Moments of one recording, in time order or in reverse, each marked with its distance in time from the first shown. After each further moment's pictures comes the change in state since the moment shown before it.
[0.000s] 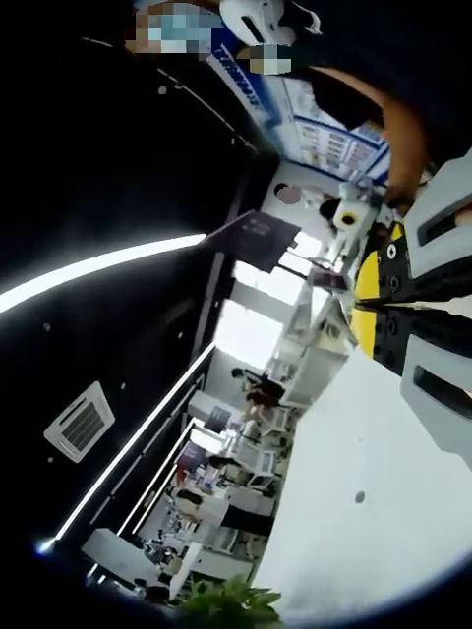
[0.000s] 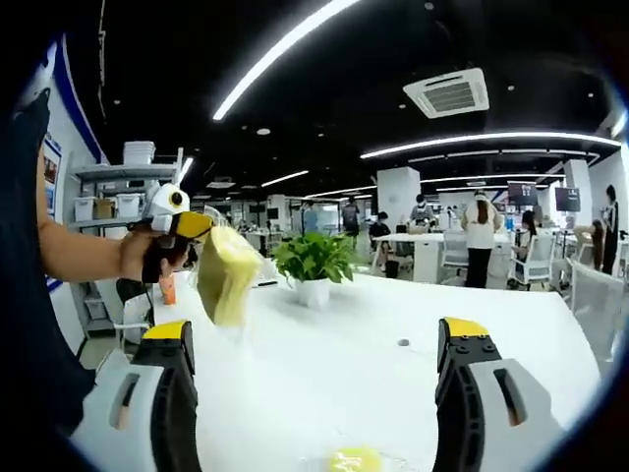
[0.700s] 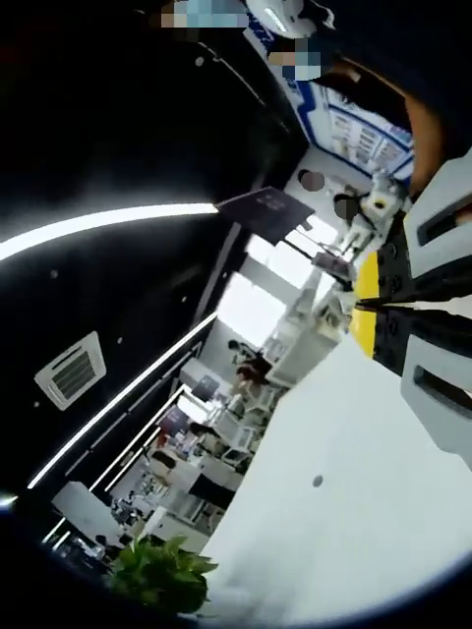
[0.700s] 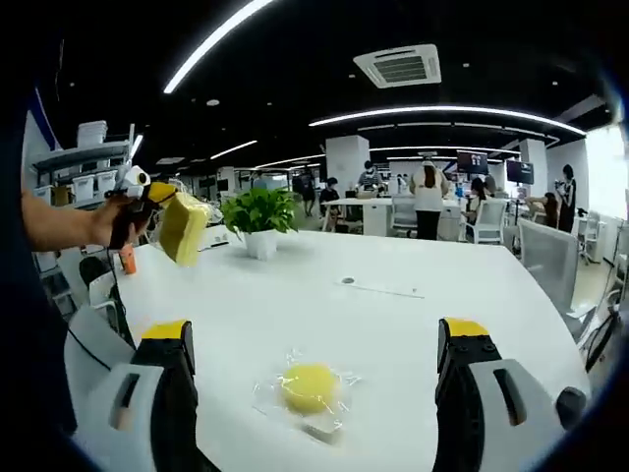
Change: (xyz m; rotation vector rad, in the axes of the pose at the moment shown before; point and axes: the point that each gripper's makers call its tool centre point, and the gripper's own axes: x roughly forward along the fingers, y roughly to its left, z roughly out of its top) left arm -0.026 0.041 -0.044 -0.157 -0.024 0.097; right arm -0.072 -0.042 -0.084 0.005 0.136 -0.205
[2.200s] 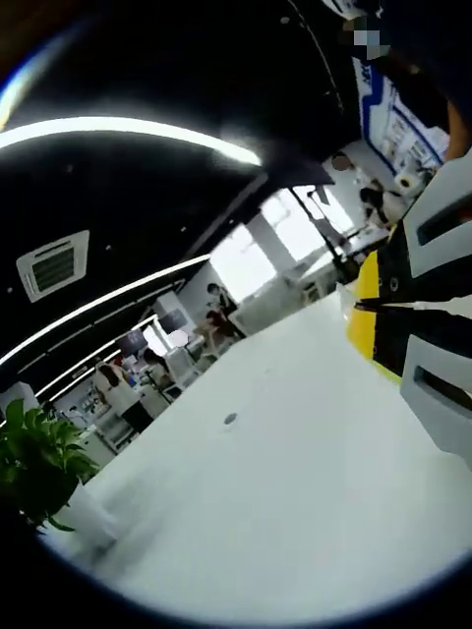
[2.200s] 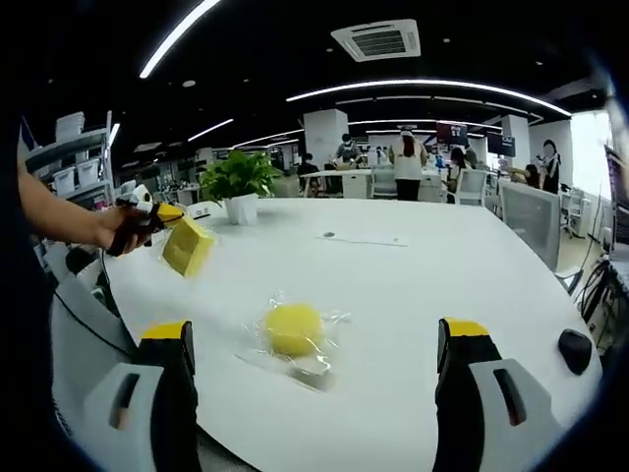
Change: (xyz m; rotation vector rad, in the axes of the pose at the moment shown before) left arm -0.009 0.125 -0.087 -0.381 0.047 0.187; right arm -0.017 -0.011 -0.080 0.057 0.121 -0.084
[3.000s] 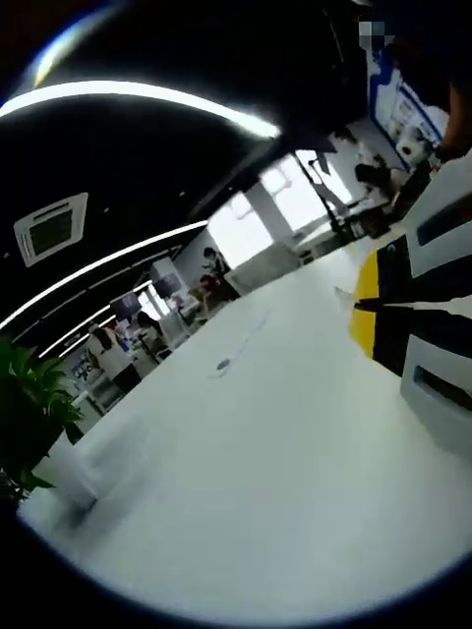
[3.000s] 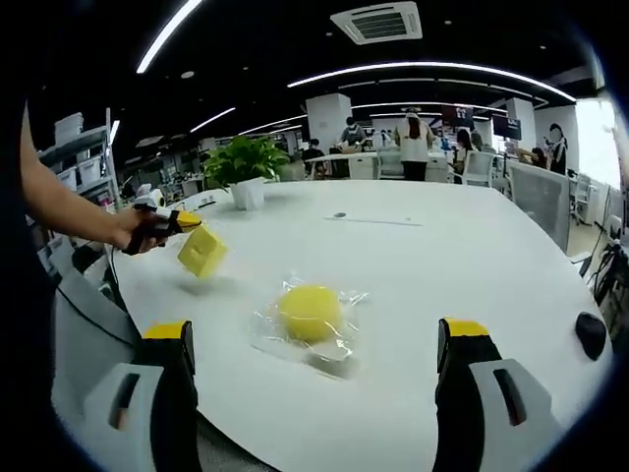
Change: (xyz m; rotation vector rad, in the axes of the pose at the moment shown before) left arm -0.012 0.078 0.002 0.061 0.066 0.176; right arm 0.013 0.019 -0.023 0.026 0.082 0.042
